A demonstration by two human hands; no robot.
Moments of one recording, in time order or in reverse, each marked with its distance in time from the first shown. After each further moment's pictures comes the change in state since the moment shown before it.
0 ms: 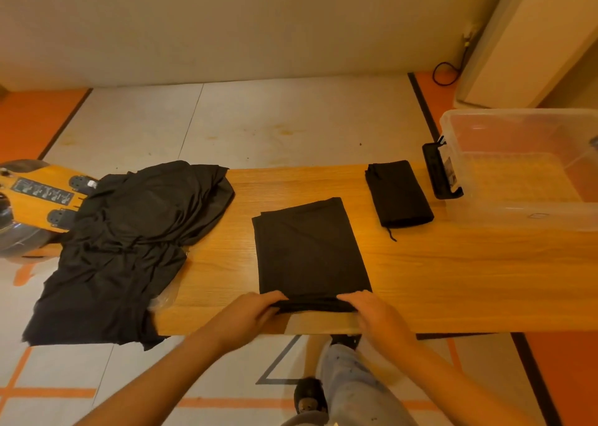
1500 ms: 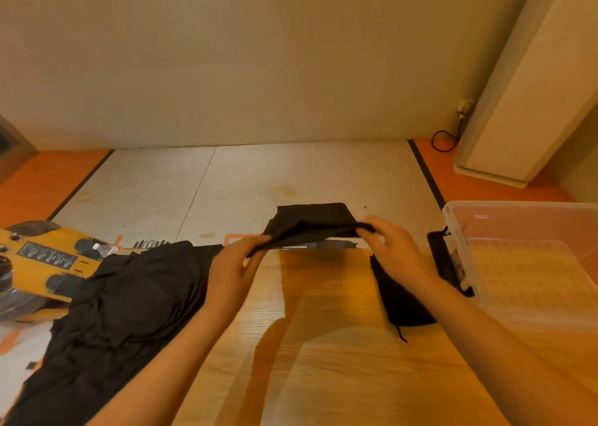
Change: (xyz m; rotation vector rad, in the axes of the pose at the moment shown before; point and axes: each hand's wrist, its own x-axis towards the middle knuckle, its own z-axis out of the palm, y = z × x) left_hand 0.112 0.016 -0.165 -0.067 0.962 0.186; right_hand 0.172 -0.030 -0.222 0.419 0.368 -0.161
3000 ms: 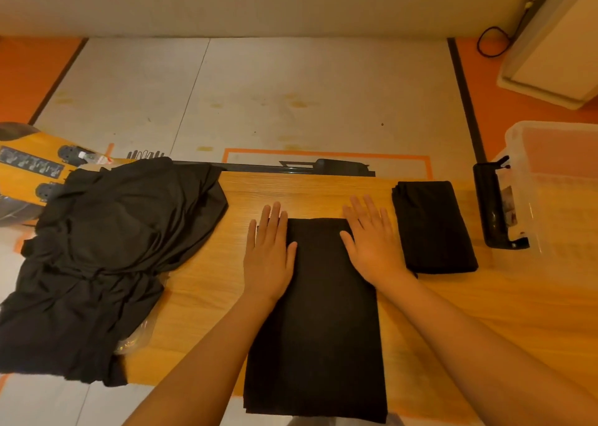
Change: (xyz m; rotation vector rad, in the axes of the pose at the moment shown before) left_hand -0.090 -0.066 0.131 0.584 -0.410 -0.211; right_hand -0.030 0.118 0.131 -0.850 -0.380 0.077
